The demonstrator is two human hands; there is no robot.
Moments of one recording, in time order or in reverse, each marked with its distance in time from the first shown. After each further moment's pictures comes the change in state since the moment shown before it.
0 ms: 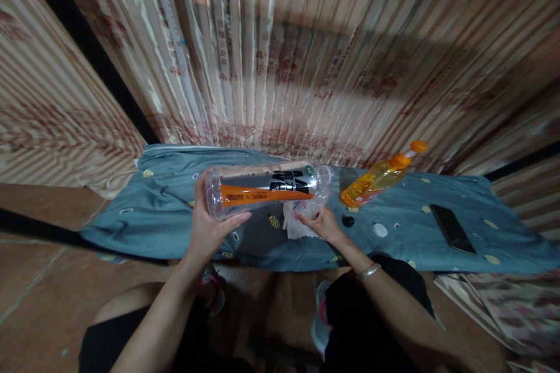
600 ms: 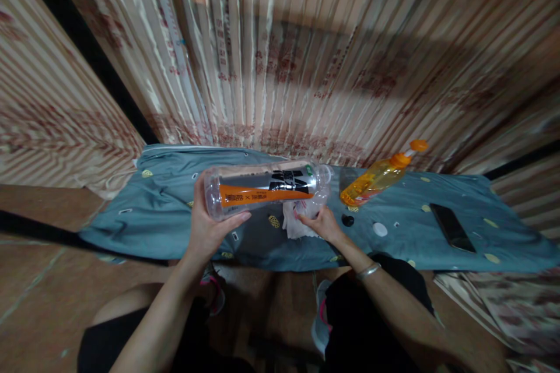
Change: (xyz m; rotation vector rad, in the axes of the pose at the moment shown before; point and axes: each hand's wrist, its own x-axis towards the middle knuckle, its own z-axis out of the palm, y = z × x) left_hand 0.002 -0.012 -0.005 0.029 -0.008 0.068; right_hand 0.002 0.006 0.001 0.024 -0.006 -0.001
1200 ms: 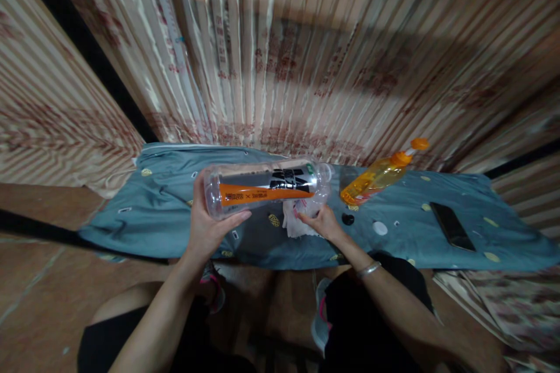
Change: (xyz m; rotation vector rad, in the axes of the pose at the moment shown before) left_hand 0.002 -0.003 -0.002 0.100 -0.041 0.120; right_hand 0.000 0.001 0.001 -0.049 -0.005 0.014
